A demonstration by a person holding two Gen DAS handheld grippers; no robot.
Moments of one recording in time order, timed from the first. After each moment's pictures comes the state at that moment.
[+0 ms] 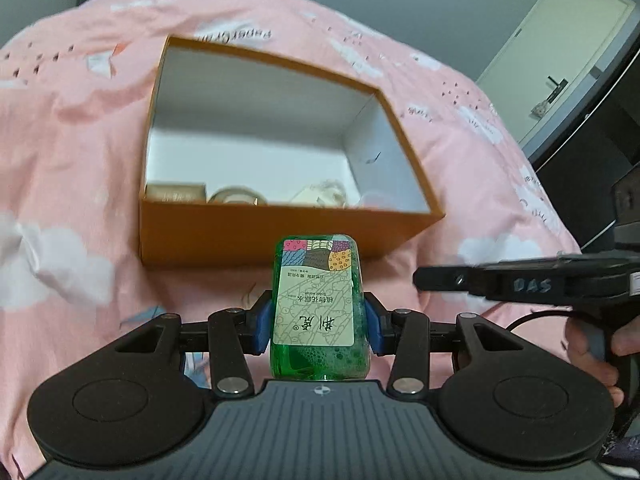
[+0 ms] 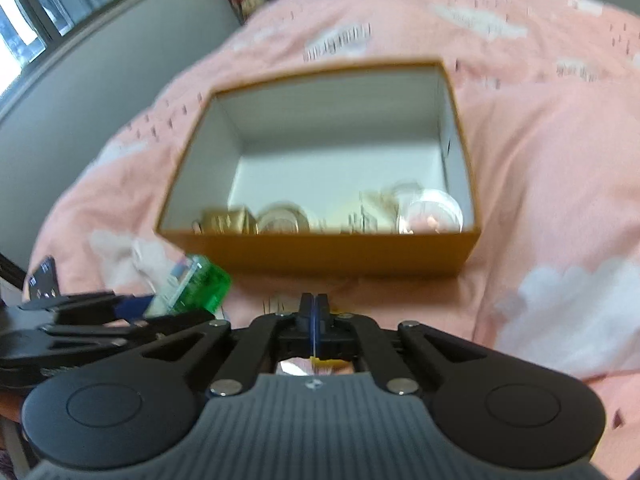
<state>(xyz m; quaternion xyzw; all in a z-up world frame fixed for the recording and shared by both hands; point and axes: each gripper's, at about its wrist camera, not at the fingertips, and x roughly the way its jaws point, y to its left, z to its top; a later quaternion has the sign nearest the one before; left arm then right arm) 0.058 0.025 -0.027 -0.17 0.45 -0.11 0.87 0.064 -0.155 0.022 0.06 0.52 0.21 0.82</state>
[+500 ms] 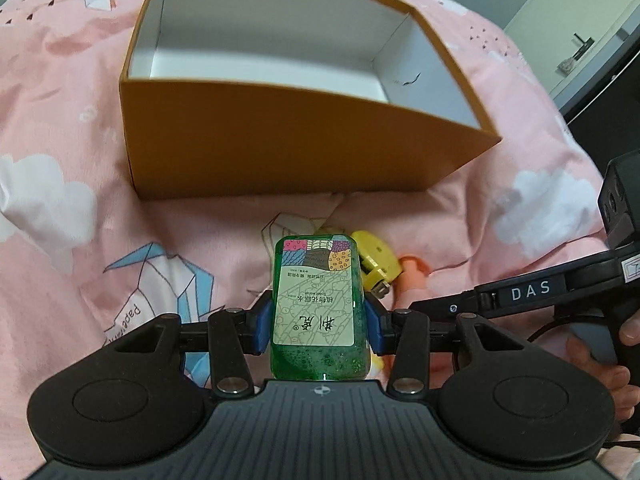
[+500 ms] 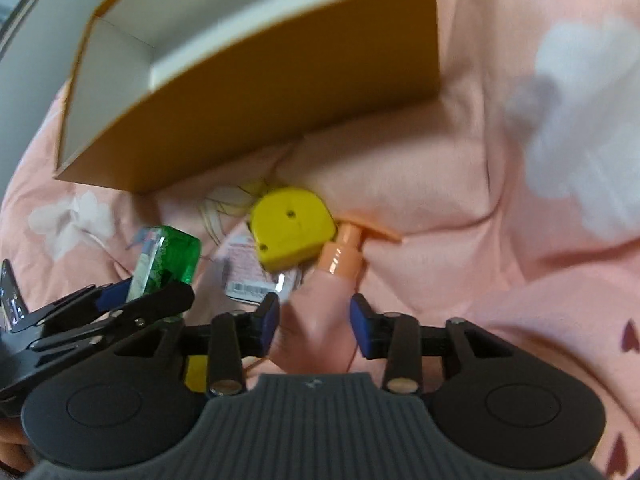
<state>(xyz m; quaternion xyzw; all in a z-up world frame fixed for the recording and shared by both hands) 0.066 0.013 -0.090 -0.14 0.52 -0.10 0.84 0.071 -0.178 -0.087 0.16 0.67 0.15 0.71</state>
